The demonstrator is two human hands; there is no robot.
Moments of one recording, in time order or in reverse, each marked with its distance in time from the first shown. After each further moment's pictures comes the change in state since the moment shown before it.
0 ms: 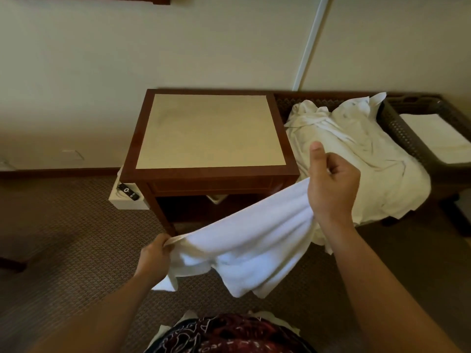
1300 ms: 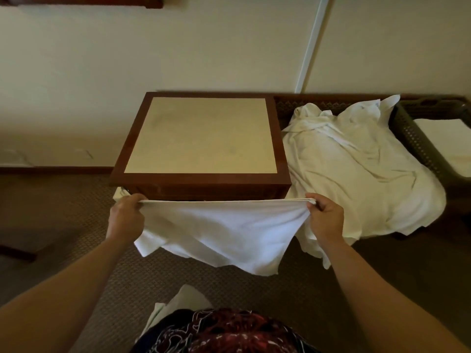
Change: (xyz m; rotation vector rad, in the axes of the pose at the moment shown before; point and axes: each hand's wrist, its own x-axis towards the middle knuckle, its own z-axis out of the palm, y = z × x) left_hand 0.059 0.083 -0.043 0.139 0.347 0.058; right_hand 0.057 0.202 -0.041 0.030 -0.165 0.385
